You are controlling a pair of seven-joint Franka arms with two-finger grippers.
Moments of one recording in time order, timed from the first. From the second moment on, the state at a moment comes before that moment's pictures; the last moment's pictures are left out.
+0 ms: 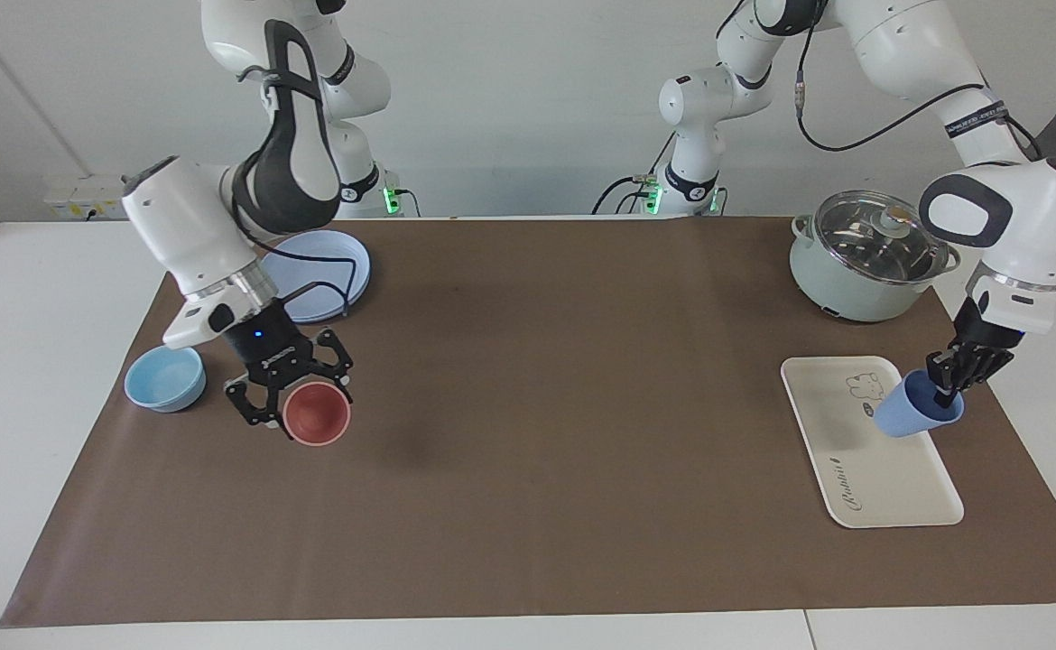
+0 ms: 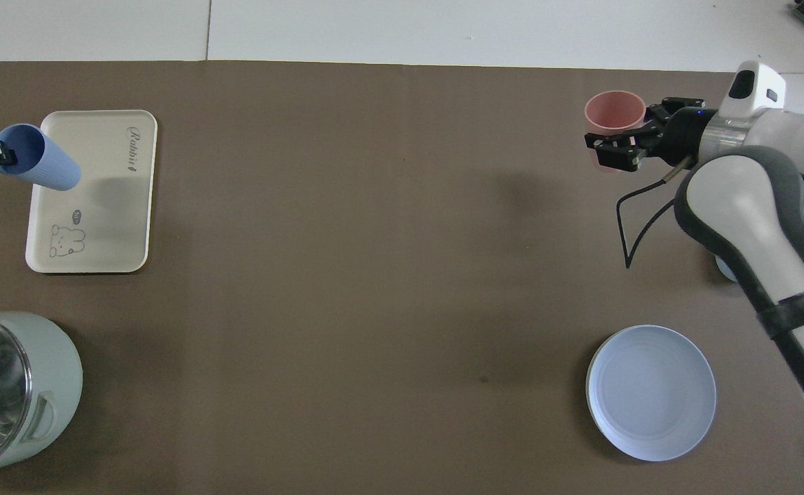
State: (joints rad) left arm 0.22 0.28 0.02 -1.81 -0.23 2.46 0.26; right arm 0.16 0.23 -0.15 -1.84 0.79 2.45 -1.08
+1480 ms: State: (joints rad) left arm -0.02 0.31 0.00 -1.34 -0.02 1.76 -0.05; right arm -0.07 0.47 -0.14 -1.87 1.47 2.16 -2.04
